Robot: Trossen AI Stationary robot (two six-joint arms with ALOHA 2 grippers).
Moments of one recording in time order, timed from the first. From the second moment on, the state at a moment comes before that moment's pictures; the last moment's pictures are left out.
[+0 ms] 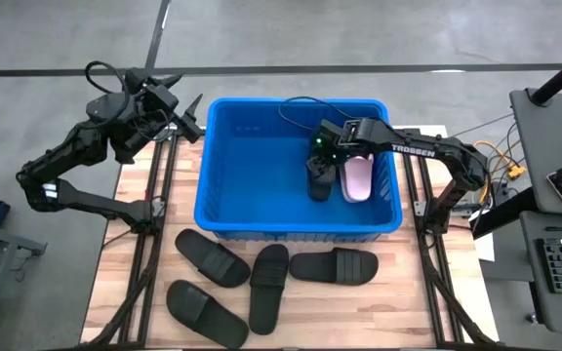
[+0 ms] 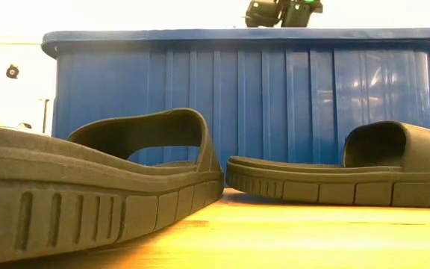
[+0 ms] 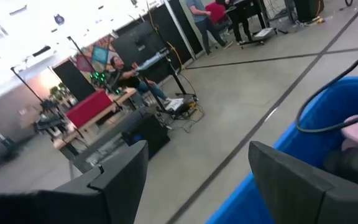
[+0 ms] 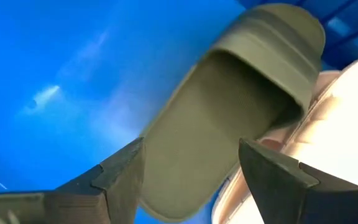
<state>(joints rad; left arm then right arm) 0.19 1.00 1.53 -0.60 -0.82 0.38 -0.34 1.67 1.49 -1.01 0.18 0.58</state>
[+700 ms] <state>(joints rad) 0.19 1.08 1.53 -0.64 -0.17 -0.13 -0.33 1.66 1.60 -1.11 0.07 0.38</state>
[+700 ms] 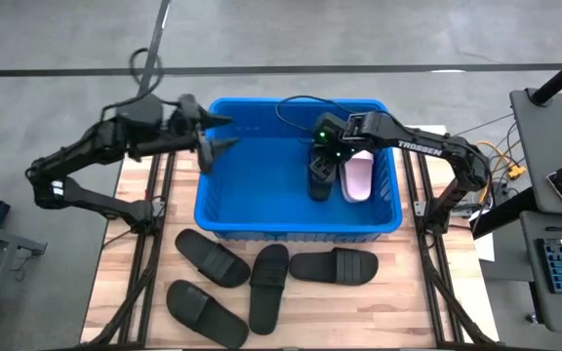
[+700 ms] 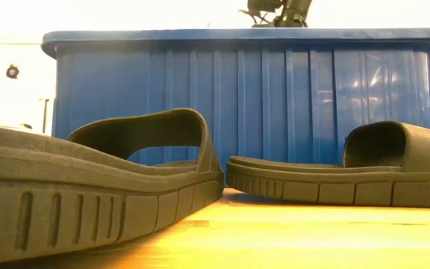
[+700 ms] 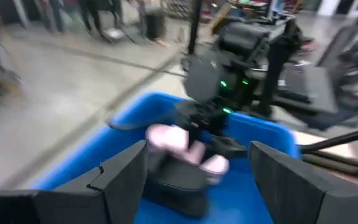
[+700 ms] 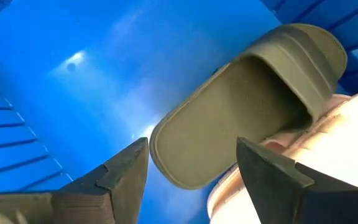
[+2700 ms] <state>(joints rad) 0.08 0.96 1.53 -0.89 -0.09 0.07 0.46 1.92 1.92 -1.25 0.24 1.79</state>
